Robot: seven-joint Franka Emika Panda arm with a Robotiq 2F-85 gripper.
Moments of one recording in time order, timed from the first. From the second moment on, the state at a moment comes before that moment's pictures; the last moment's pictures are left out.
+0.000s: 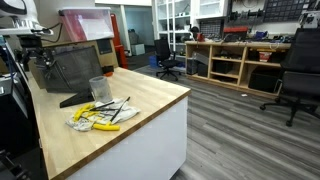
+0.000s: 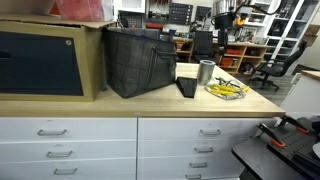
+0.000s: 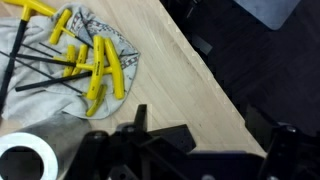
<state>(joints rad) 0.14 0.07 0.20 -2.01 -0.05 1.81 -0.23</state>
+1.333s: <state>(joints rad) 0.27 -0.13 0.31 -2.20 0.20 1.93 0.52</state>
